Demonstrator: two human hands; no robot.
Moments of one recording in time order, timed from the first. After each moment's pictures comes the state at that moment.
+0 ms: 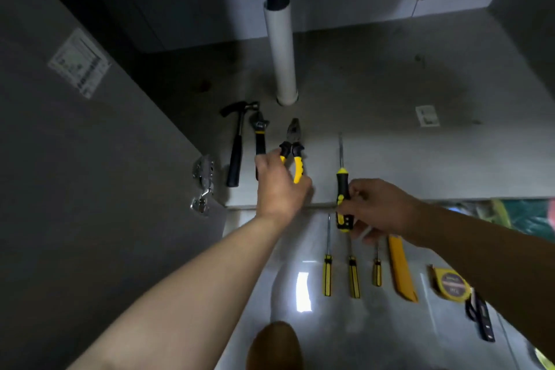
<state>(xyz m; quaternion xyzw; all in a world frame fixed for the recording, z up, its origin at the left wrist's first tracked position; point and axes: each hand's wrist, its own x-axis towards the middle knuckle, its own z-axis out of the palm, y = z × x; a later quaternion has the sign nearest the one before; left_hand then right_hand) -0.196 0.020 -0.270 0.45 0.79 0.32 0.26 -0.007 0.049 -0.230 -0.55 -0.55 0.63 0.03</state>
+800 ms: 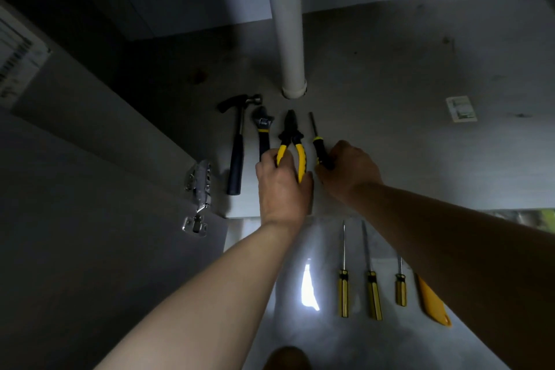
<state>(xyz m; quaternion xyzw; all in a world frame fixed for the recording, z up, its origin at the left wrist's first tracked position) -0.218 0.045 -0.319 0.52 0.81 0.24 0.13 -0.105 0.111 -0.291 -0.65 -0.67 0.36 0.06</state>
